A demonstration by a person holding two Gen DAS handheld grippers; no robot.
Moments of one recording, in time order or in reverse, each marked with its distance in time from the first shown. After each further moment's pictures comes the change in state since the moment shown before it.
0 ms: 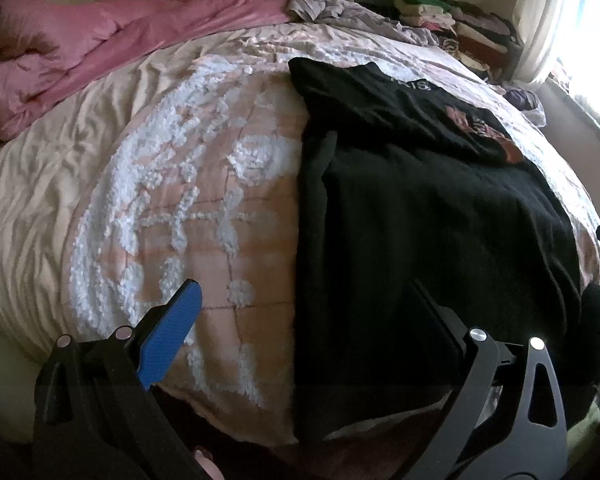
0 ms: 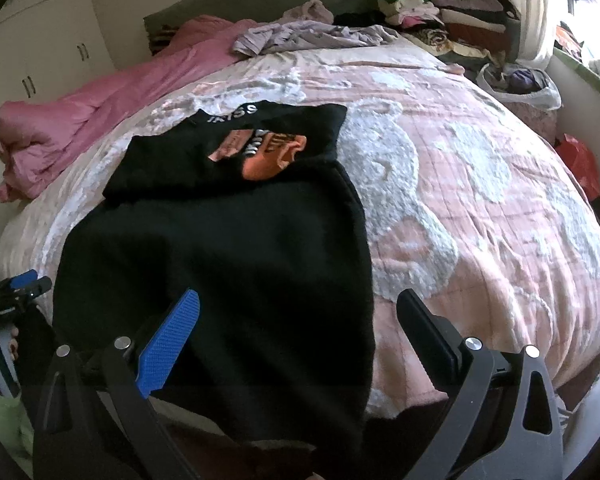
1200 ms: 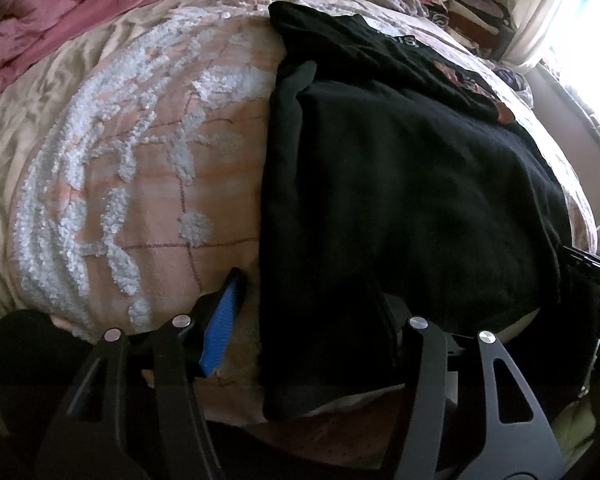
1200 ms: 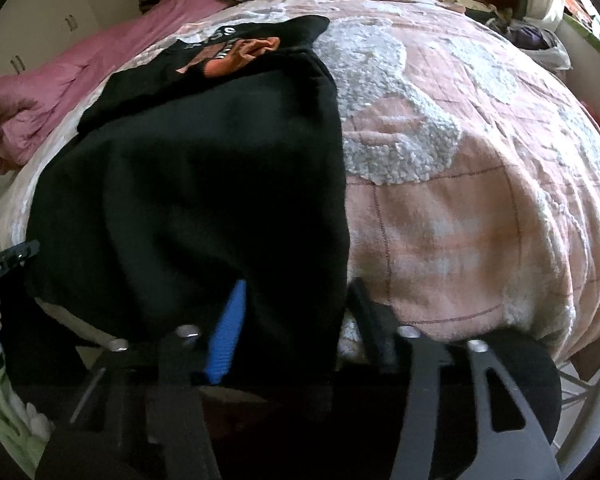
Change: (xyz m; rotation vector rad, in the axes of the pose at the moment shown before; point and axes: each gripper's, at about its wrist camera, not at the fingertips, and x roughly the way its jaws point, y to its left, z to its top) left arm 0.028 -0.007 -0.028 -0.010 0.121 -0.086; right arm 0.040 -0.029 -0.055 -0.006 0.176 0.026
